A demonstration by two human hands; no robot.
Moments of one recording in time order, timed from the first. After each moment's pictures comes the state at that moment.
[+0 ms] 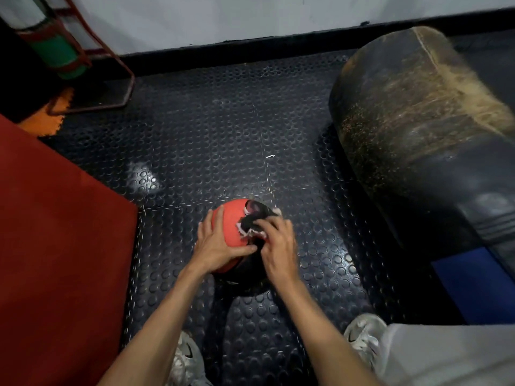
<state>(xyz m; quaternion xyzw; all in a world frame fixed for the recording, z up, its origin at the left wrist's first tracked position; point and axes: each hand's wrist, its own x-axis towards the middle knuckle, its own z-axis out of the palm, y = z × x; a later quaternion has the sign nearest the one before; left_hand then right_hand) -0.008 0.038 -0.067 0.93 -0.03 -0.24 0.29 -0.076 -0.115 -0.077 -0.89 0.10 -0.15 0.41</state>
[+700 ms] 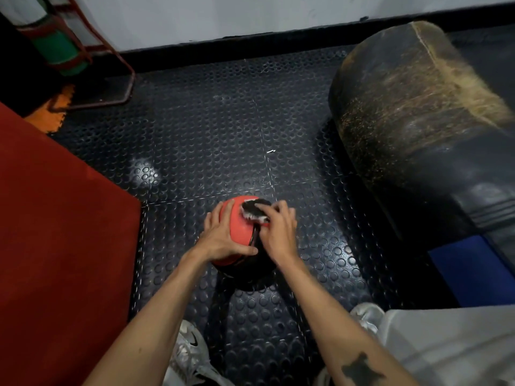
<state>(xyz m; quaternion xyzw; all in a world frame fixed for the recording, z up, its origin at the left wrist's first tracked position) -0.007 0.042 -0.051 0.92 -0.11 -0.29 0.25 -0.057 -0.114 -0.058 -0.91 0.16 -0.08 0.38</state>
